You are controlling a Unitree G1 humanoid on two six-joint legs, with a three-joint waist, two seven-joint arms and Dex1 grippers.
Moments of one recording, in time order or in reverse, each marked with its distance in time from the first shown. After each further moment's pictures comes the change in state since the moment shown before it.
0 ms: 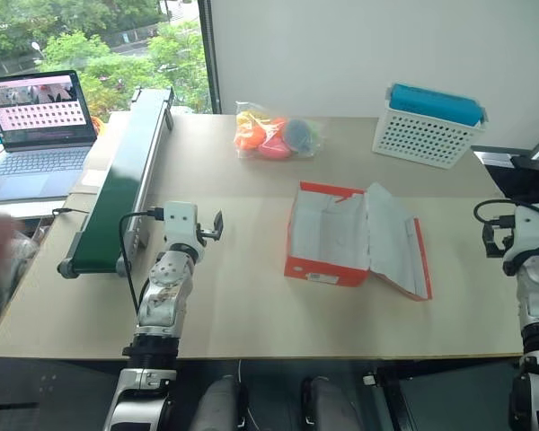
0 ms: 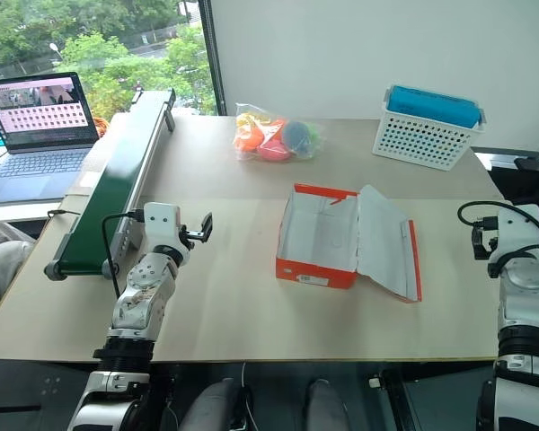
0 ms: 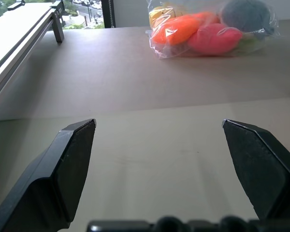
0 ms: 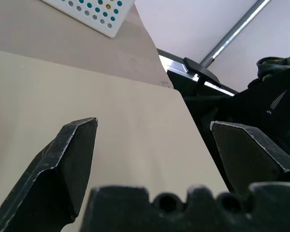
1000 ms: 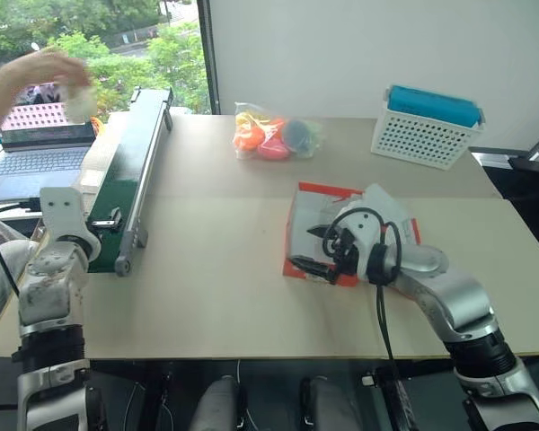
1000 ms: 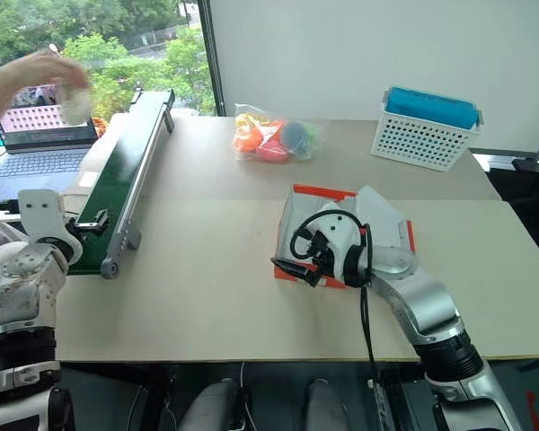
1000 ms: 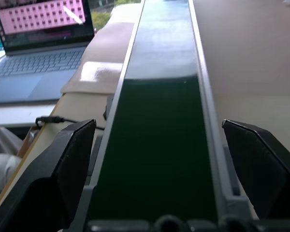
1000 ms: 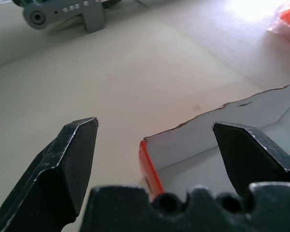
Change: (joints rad) left arm -0.028 0.406 0.316 0.051 -0.118 0.335 -0.094; right arm 0.050 0.219 0.475 -1.025 0.336 0.609 0.508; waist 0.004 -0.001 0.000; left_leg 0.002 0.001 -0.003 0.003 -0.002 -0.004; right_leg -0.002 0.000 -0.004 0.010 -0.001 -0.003
